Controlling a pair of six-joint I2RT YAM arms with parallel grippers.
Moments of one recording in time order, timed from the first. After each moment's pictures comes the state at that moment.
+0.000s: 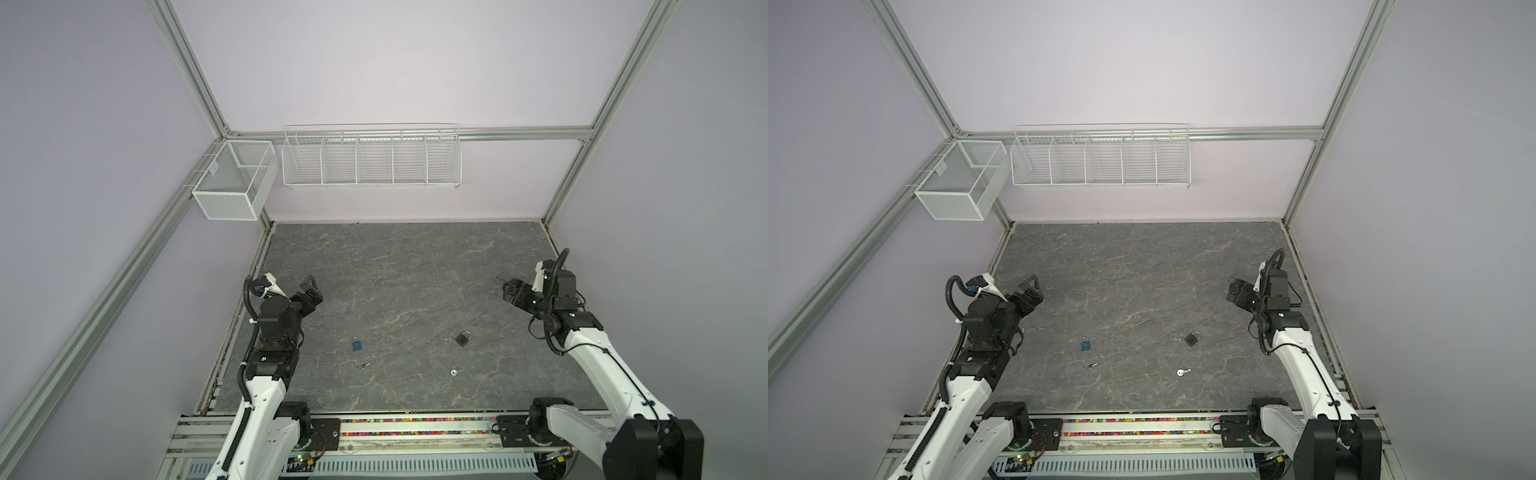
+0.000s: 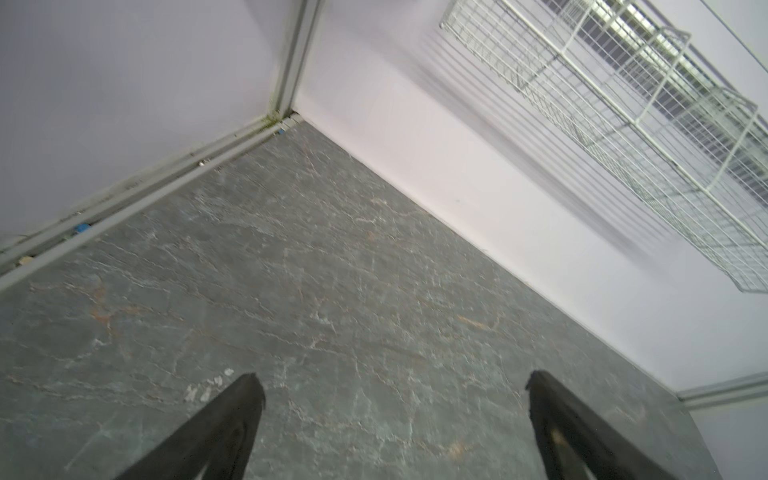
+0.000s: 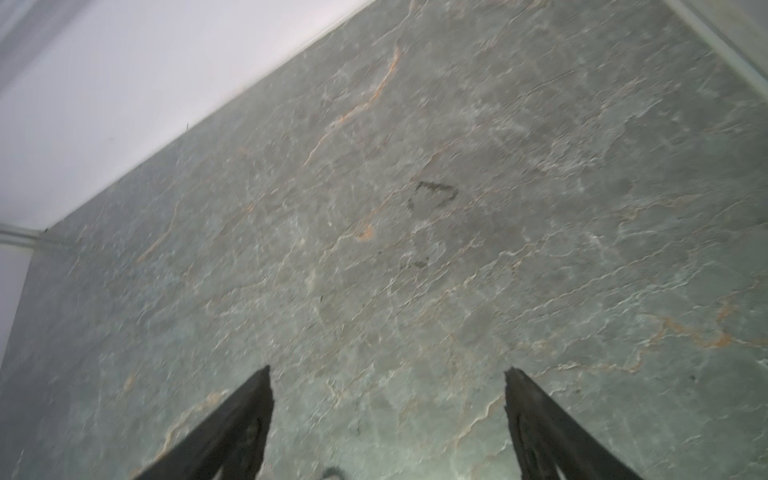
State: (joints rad) left arm -0.08 0.71 0.48 -0.06 -0.08 -0.61; right arm 0.04 1.07 0.74 -0.41 -0.12 0.45
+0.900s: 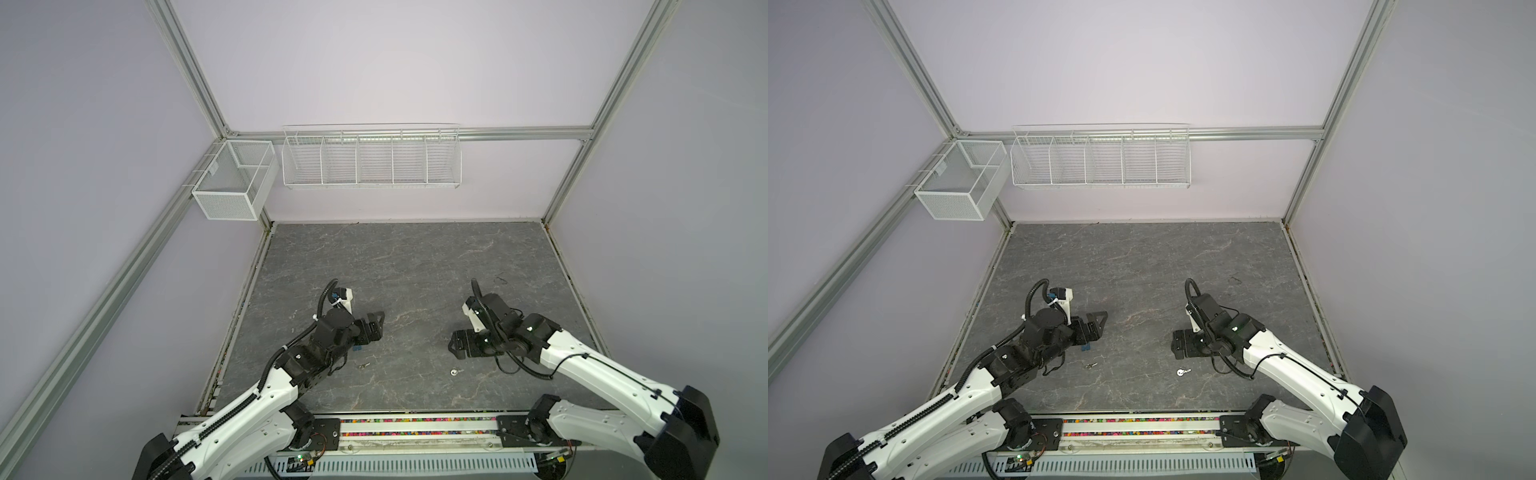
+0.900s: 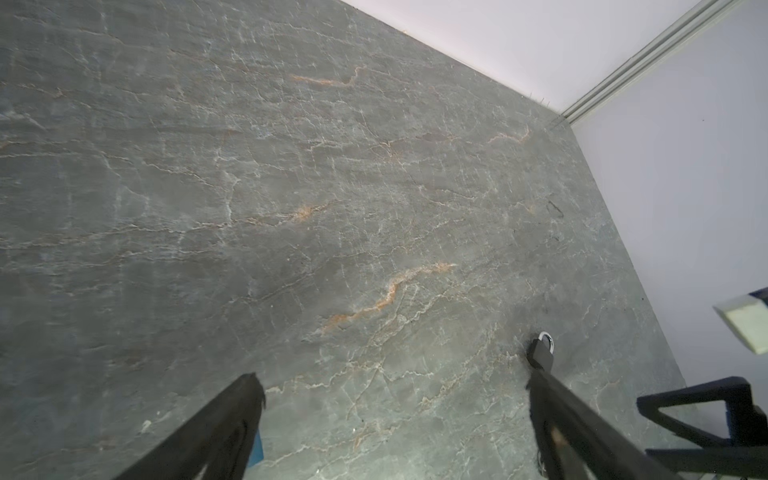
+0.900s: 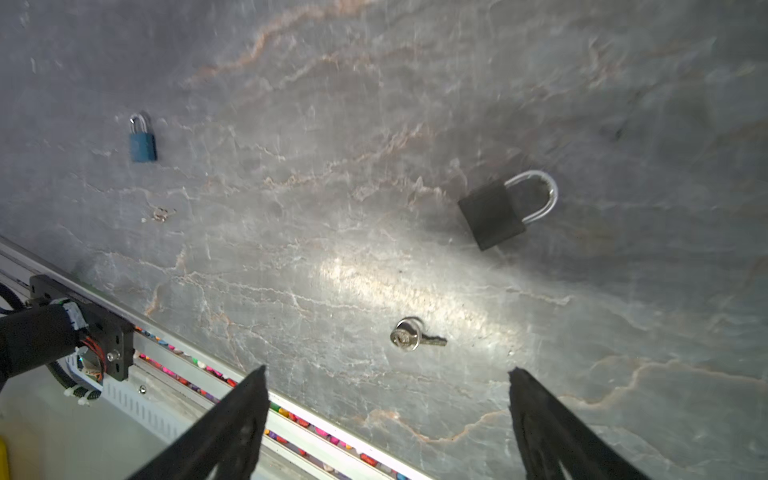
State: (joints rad) left arm -0.77 0.84 0.50 -0.21 -0.17 -0.71; right arm 0.75 1.10 0.77 -0.81 -0.11 0.61
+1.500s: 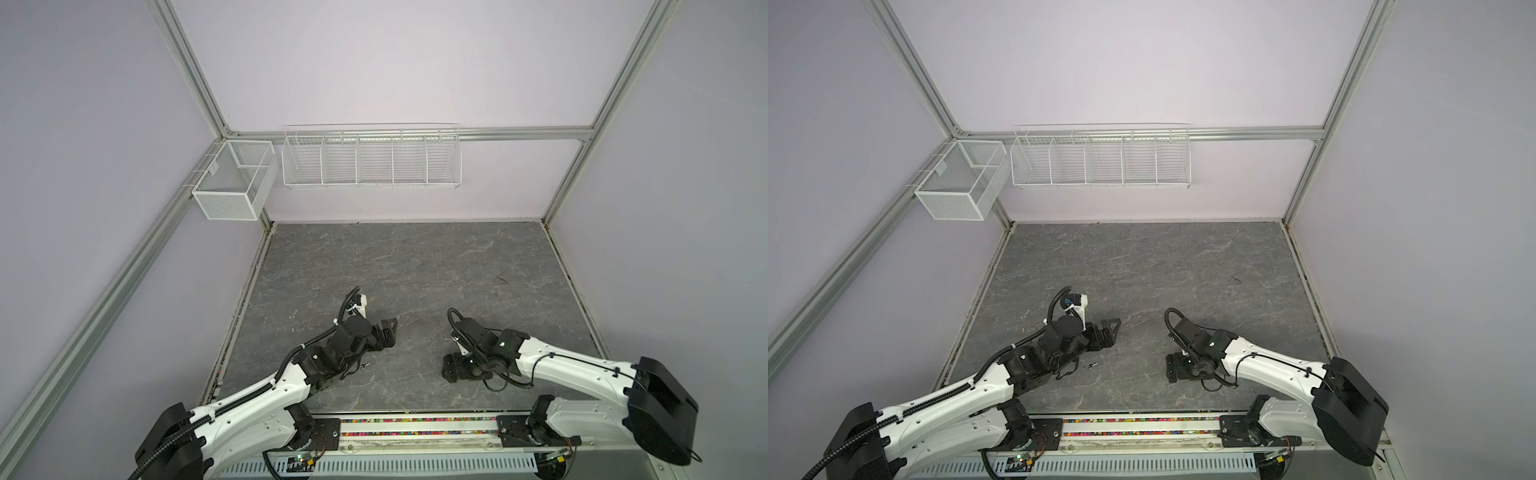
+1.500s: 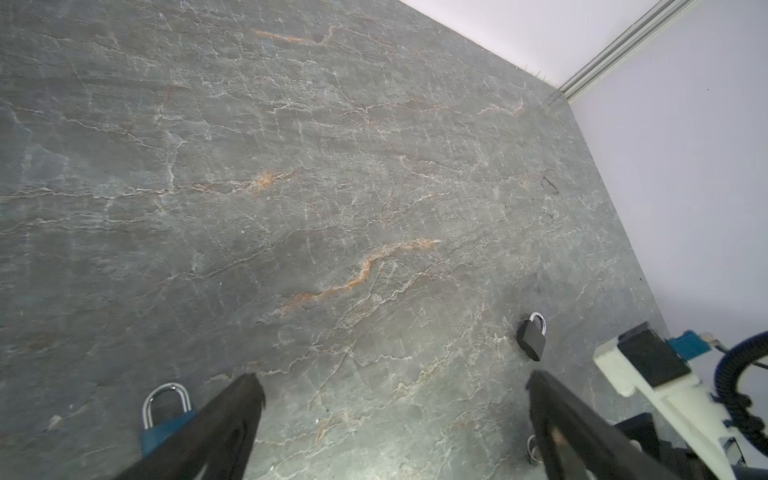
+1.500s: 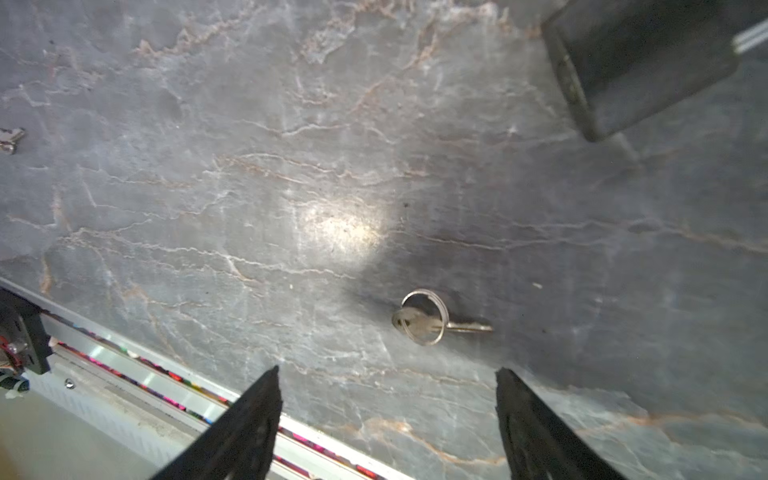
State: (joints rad) left arm -0.90 0.95 0.49 -0.12 -0.25 -0.78; right arm 0.91 1.25 0.63 -0.65 -0.14 0.76
